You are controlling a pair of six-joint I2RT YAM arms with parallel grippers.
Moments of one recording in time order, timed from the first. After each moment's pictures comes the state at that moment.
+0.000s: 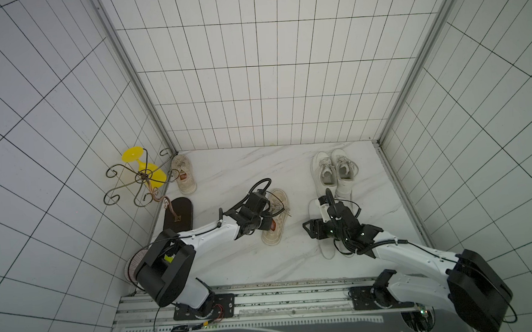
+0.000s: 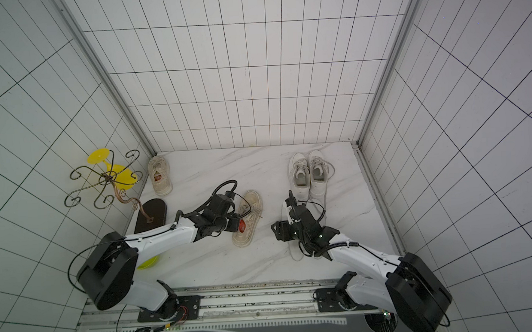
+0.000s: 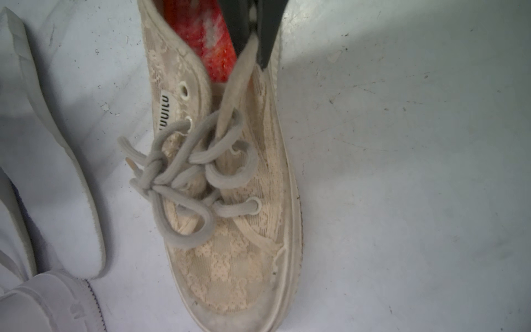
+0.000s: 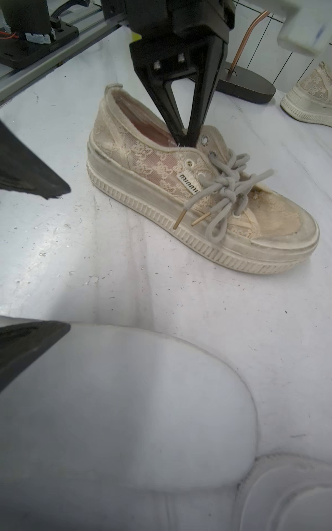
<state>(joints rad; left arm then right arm) -0.67 1.50 0.79 -0.24 0.03 -0.42 0.70 1.14 0.49 -0.04 -0.08 0.53</state>
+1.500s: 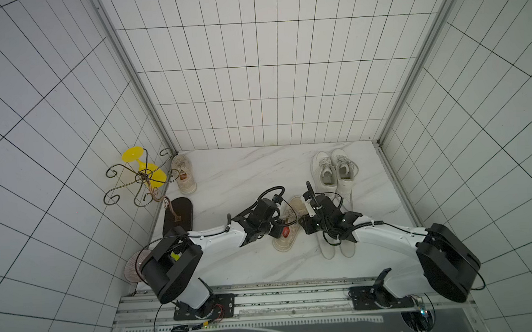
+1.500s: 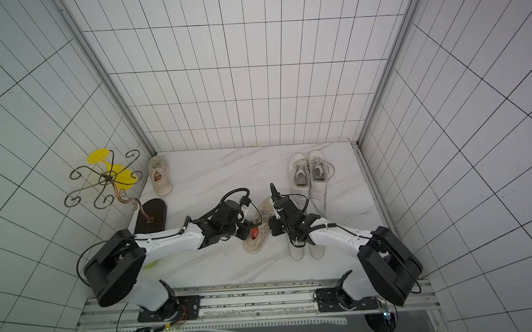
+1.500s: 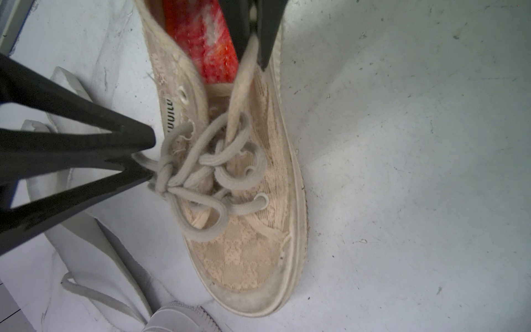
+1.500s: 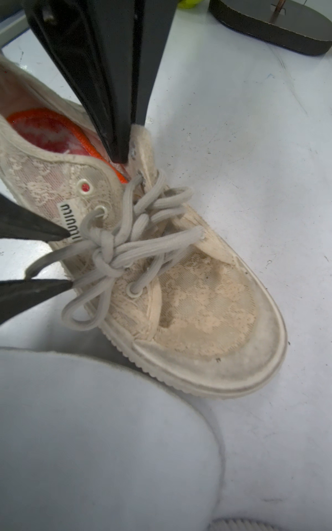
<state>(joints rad) -0.78 1.53 0.75 -0.06 0.12 -0.30 0.73 1.40 0.69 -0.13 -0.04 0.41</state>
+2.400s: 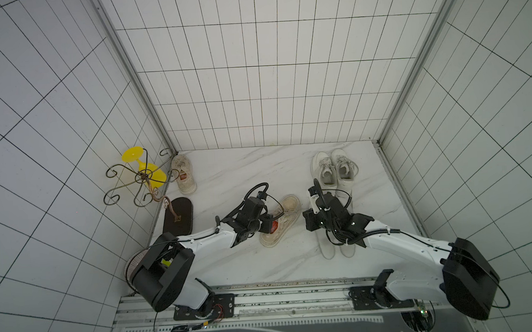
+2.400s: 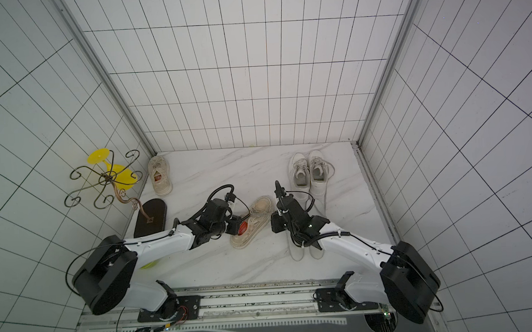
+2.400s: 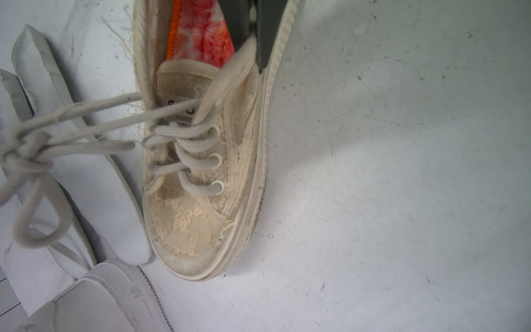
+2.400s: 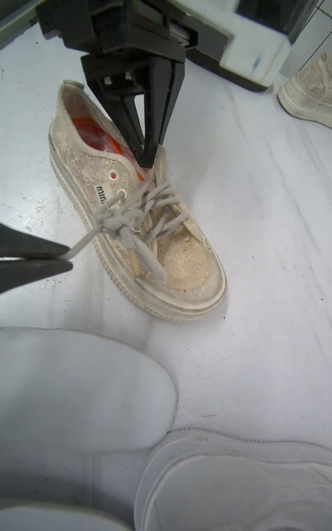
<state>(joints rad) -0.65 1.45 0.67 -0.03 0.08 -0.38 0.75 1.23 0.69 -0.16 0.09 0.44</state>
